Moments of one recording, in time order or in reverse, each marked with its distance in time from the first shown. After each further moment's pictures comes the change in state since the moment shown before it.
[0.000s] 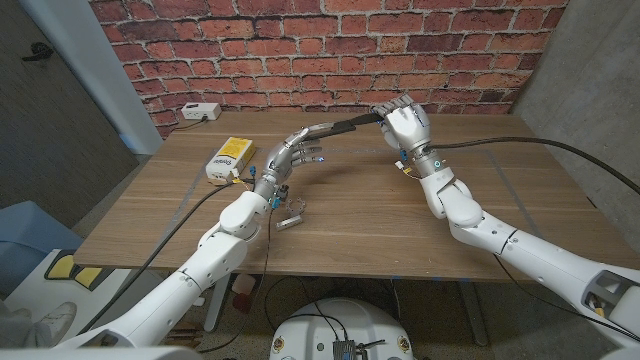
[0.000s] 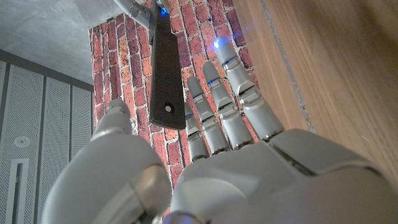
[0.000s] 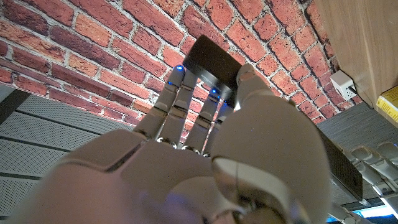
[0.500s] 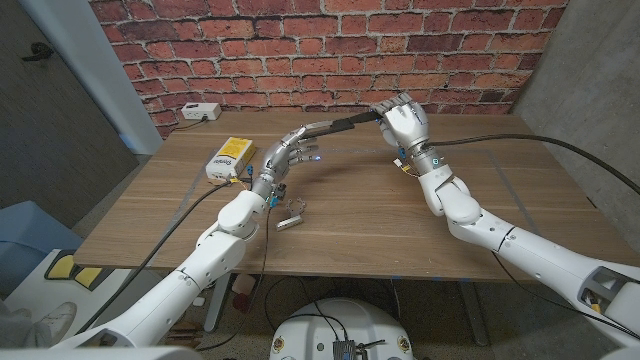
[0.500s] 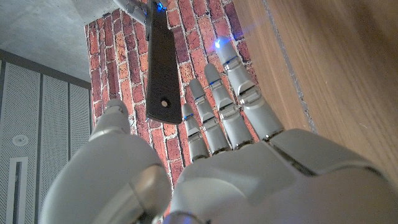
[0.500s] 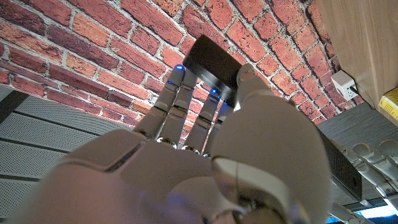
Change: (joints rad) left arm -0.004 0.001 -0.008 0.009 0.002 -0.001 0.010; left_hand 0.004 -0.012 -0.004 0.004 0.000 -0.007 -0.005 -0.001 0.005 -0.042 0.008 -0.009 -0.009 -0.018 0.007 0.000 0.000 -0.008 0.008 0.000 -0.005; right arm 0.019 0.008 -0.009 0.011 0.002 0.002 0.009; right_hand 0.000 0.000 0.000 0.000 -0.003 0.000 0.000 0.004 0.001 0.000 0.000 0.000 0.001 0.006 0.006 0.004 -0.002 0.012 -0.002 -0.014 0.000
